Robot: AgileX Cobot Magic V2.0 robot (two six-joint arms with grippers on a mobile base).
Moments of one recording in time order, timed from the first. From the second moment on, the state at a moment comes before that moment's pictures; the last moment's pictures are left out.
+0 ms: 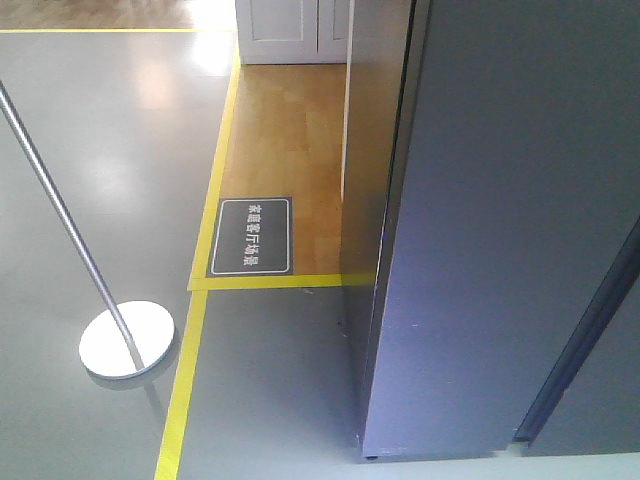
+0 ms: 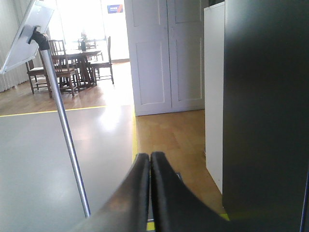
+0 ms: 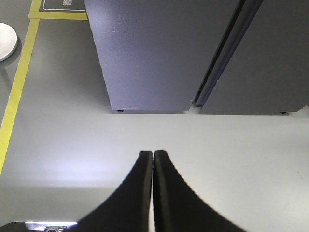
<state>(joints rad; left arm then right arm) -0.02 -0.01 0.02 0.00 0.05 -0.01 -0.07 0.28 -0.59 0.05 1.20 -0.12</state>
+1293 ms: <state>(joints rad) -0.02 -0.01 0.02 0.00 0.05 -0.01 -0.02 -0.01 0.03 0.11 0.08 -0.11</state>
